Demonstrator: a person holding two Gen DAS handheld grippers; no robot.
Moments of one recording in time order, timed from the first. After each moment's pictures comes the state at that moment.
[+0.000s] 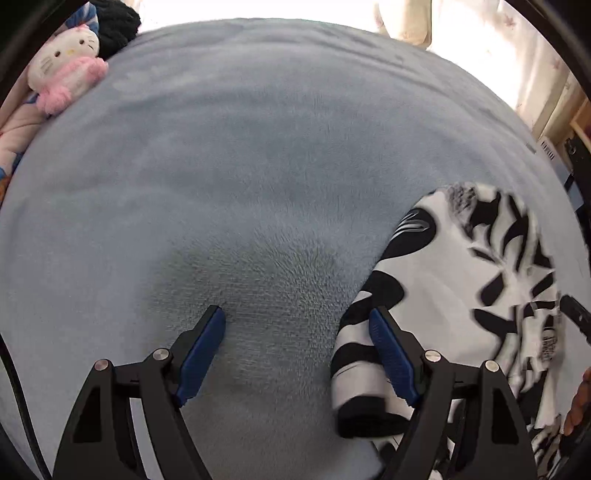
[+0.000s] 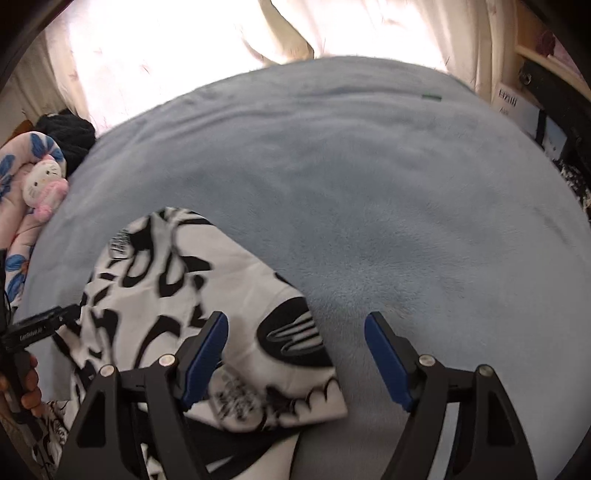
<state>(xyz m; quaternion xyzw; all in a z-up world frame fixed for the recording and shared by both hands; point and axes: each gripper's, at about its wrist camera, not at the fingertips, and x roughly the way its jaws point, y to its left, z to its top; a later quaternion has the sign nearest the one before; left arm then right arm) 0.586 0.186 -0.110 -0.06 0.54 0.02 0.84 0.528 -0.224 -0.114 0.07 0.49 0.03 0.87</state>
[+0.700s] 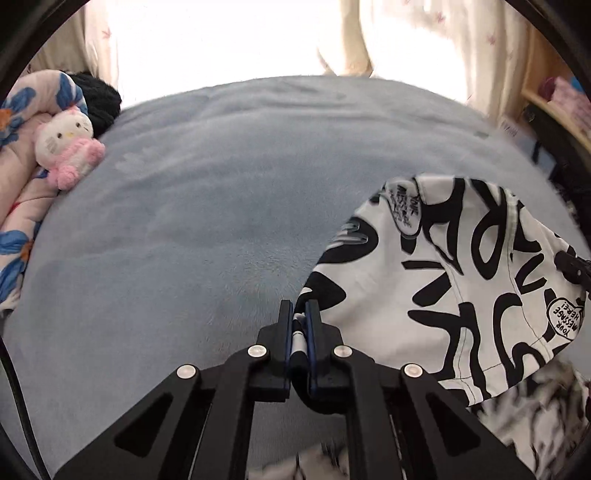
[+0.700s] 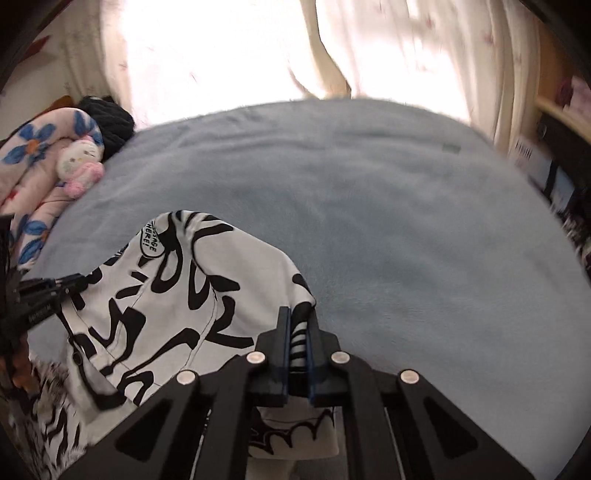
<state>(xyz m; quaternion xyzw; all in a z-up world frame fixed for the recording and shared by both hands) 0.517 0.171 -0.031 0.02 0.44 -0.03 0.90 0.442 -0.208 -0.049 0.00 0.38 0.08 0.92</state>
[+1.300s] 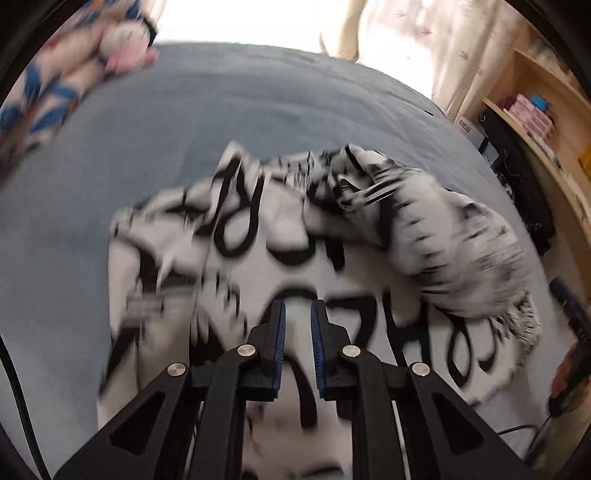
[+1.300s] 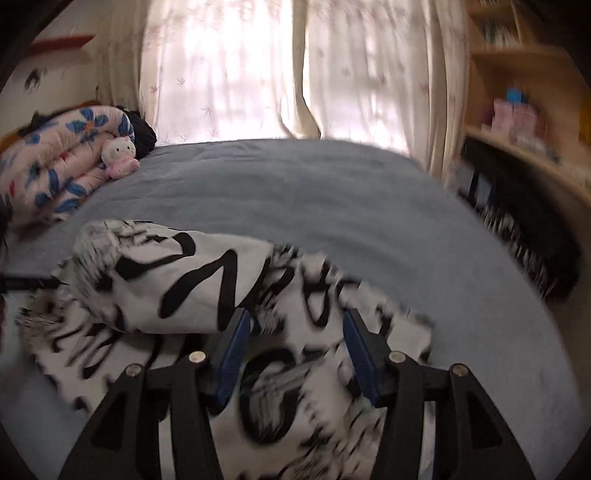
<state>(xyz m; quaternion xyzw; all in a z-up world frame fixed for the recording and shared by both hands) 0.244 0.303 -0.039 -0.10 0.49 -0.09 0.86 0.131 -0.240 -0.043 0.03 0.35 0.04 0.94</state>
